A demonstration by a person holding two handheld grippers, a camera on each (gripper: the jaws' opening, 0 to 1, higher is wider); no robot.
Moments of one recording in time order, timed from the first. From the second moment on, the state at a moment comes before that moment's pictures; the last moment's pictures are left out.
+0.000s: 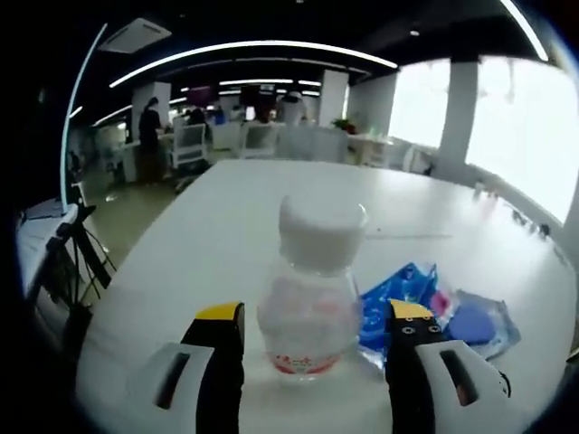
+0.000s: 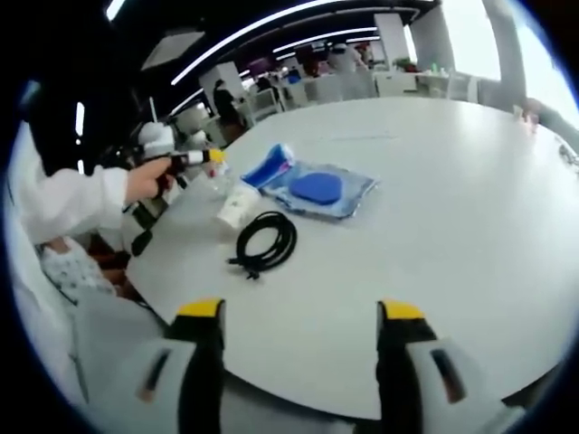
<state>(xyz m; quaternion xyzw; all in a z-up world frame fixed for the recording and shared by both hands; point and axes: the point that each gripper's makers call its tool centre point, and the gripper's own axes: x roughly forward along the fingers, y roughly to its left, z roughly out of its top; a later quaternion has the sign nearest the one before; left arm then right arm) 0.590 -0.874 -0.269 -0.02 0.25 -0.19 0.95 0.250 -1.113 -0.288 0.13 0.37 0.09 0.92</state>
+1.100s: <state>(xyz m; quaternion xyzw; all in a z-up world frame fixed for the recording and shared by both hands) 0.529 -0.859 -0.245 -0.02 0.27 -0.22 0.94 0.245 -1.111 -0.271 0.12 0.33 0.11 0.93</state>
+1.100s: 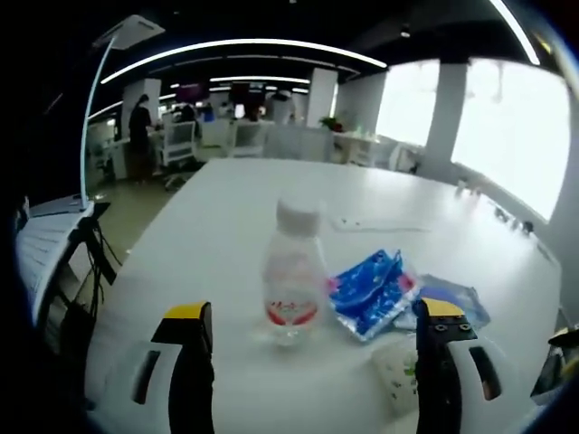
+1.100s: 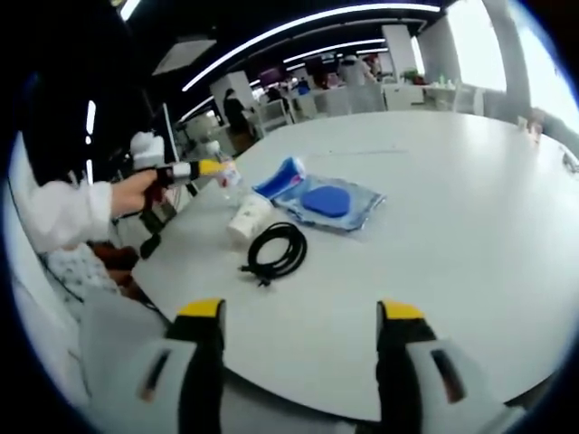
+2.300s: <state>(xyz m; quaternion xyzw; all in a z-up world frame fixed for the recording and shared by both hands) 0.415 -0.812 -0.245 -0.04 0.28 -0.28 0.92 0.238 -1.121 -0.267 0.15 0.31 0.13 0.93</state>
